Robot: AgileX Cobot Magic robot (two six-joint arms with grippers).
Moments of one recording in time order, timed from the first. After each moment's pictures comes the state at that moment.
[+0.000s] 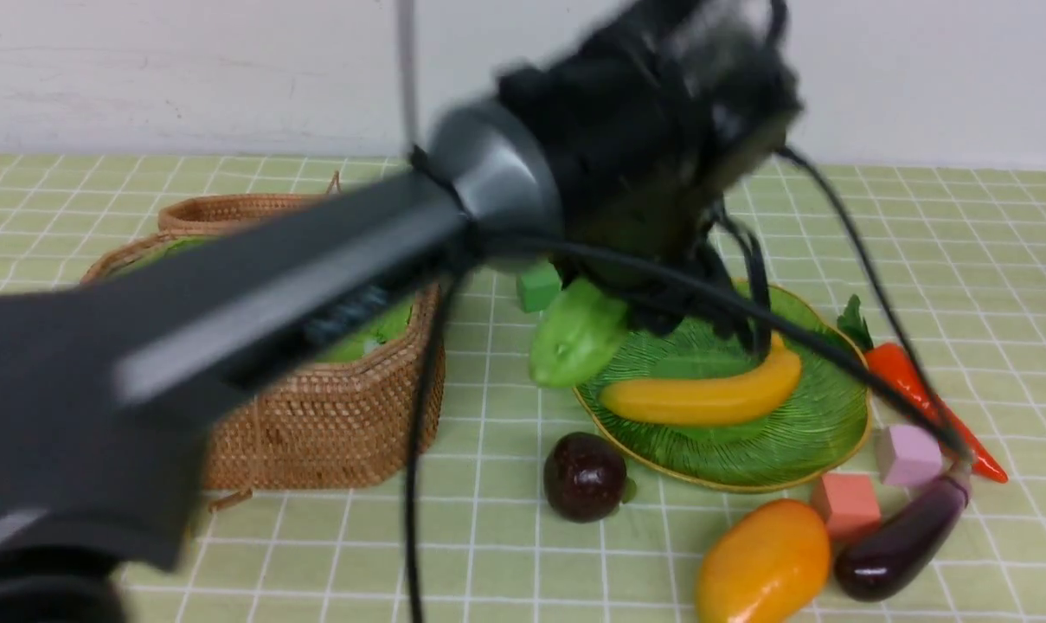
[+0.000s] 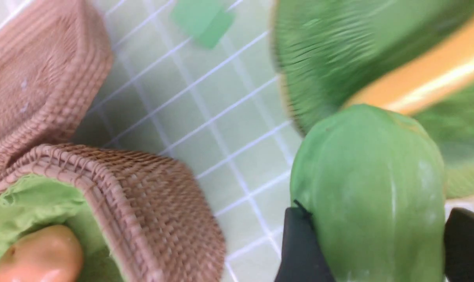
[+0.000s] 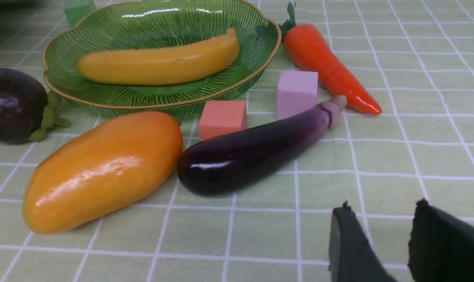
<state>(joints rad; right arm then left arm) 0.03 -0.01 0.02 0.12 0.39 -0.01 -0.86 2.02 -2.08 0.41 1.23 -0.28</state>
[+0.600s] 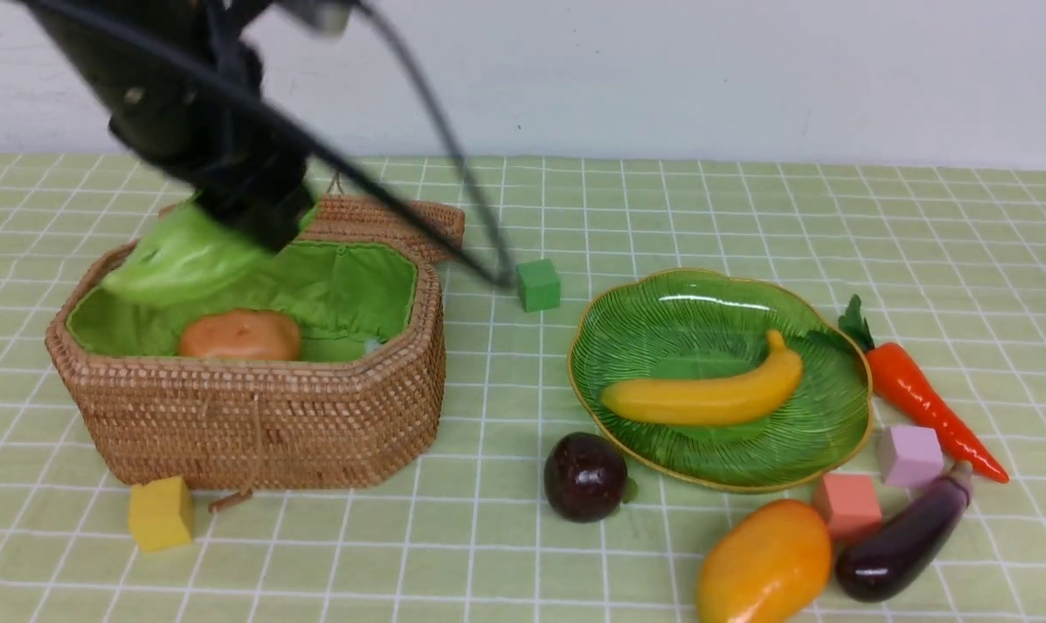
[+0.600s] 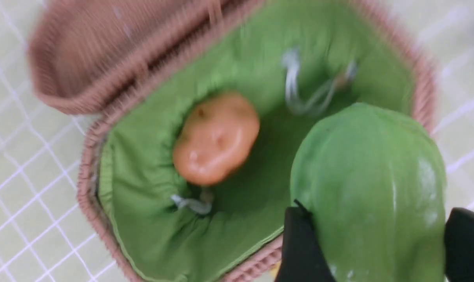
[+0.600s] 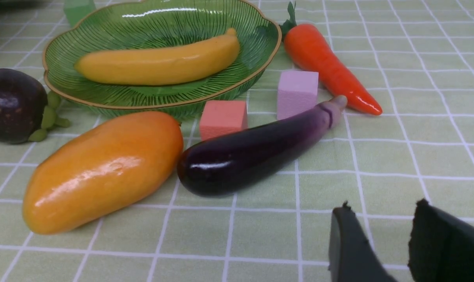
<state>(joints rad) 0.03 -0.01 0.02 0.12 0.39 -0.01 -0.30 1.66 -1.70 0.07 1.24 0.44</state>
